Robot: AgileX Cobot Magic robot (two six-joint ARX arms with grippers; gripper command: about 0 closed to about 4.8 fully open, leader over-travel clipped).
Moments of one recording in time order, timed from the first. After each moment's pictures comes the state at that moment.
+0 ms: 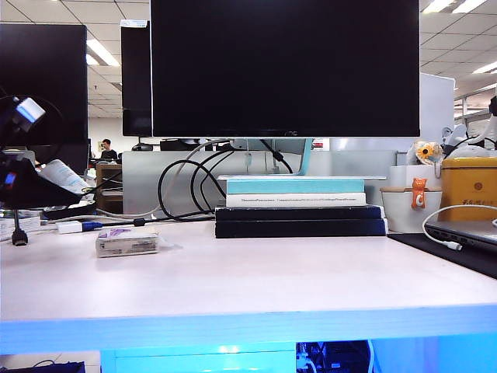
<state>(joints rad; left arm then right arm) 0.18 1.84 0.82 0.46 1.04 0.49 0.01 0.96 0.35 0.25 -0.02 0.15</state>
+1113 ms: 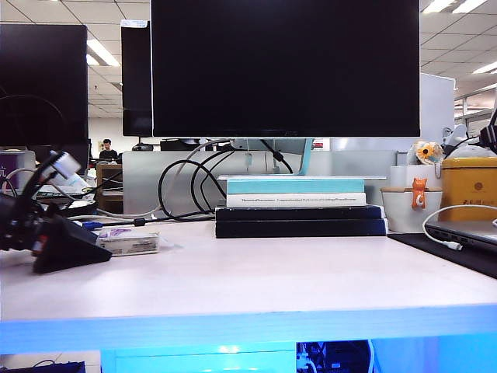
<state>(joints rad) 0.08 2.03 0.86 0.53 0.96 0.71 0.01 1.11 0.35 0.34 -0.03 0.12</state>
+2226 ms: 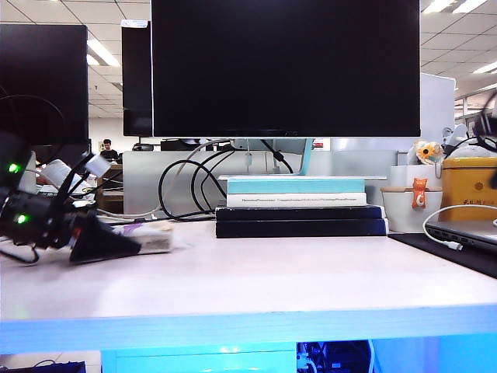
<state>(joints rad) -0.02 2.08 0.93 0.54 1.00 0.65 0.01 1.11 0.35 0.36 -0.20 0.13</state>
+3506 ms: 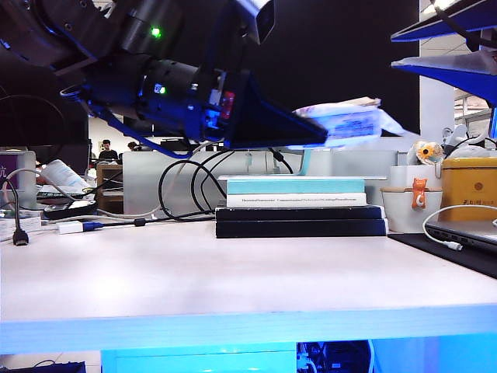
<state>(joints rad) -0.63 1.72 0.93 0.34 0.94 0.52 0.01 1.11 0.35 0.82 -1.18 0.99</state>
